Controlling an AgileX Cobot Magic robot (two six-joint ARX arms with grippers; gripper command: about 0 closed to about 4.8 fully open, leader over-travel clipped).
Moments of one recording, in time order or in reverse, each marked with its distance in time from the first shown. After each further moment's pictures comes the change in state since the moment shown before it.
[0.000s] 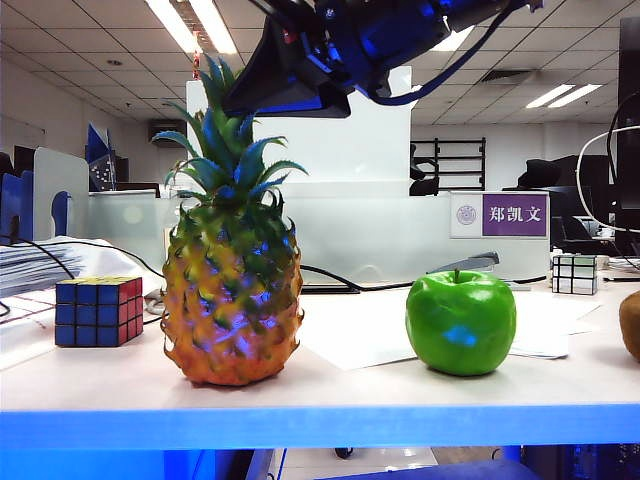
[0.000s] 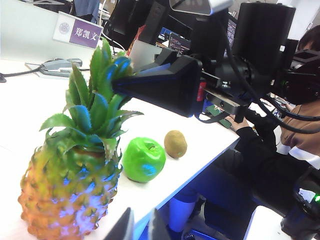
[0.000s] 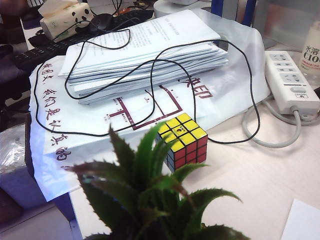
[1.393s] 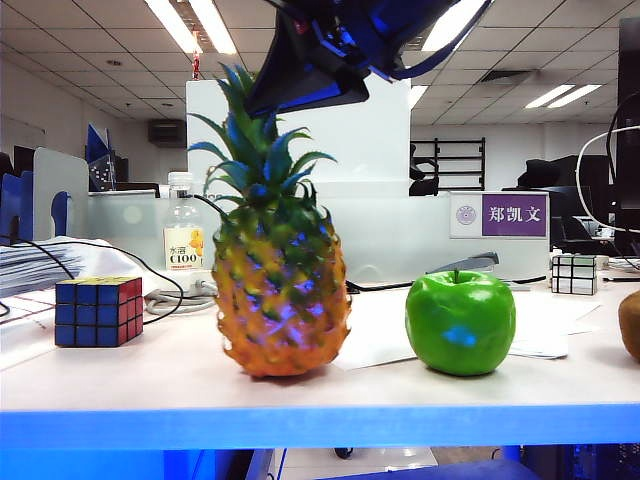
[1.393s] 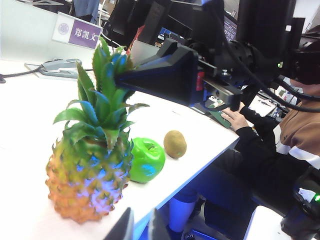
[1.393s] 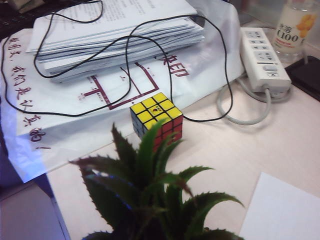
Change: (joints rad) left arm 0.000 0.000 0.000 0.002 0.000 0.000; right arm 0.001 -0.037 0.097 -0.236 0.088 -0.050
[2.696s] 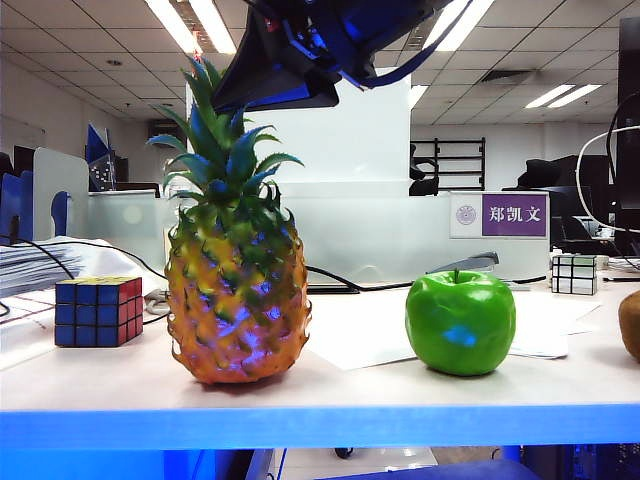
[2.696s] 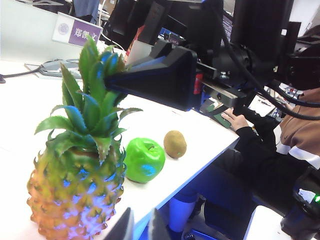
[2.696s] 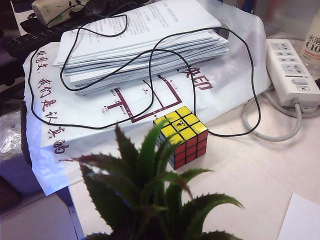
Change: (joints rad) left arm 0.000 0.000 0.000 0.001 0.000 0.000; right arm 0.024 0.049 0.001 0.085 -0.046 0.031
